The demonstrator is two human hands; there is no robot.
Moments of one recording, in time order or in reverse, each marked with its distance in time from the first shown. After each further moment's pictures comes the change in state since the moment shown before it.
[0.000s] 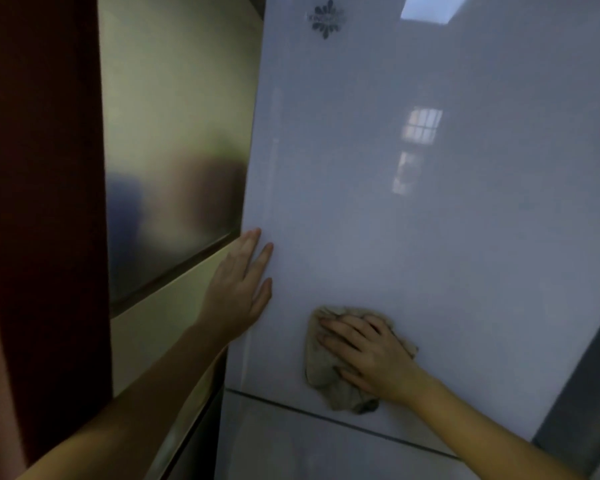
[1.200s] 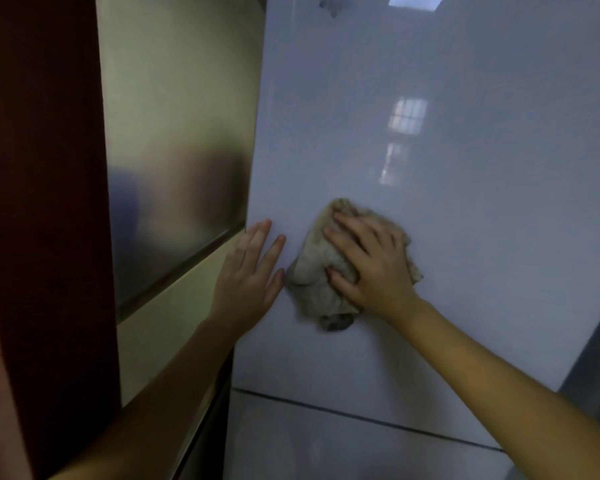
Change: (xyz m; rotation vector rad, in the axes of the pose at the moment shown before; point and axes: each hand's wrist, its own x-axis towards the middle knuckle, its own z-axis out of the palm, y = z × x) left_hand 0.006 -0.005 0.016 0.056 0.145 0.055; right_hand 0.106 0.040 -0.045 -0.056 0.318 0.356
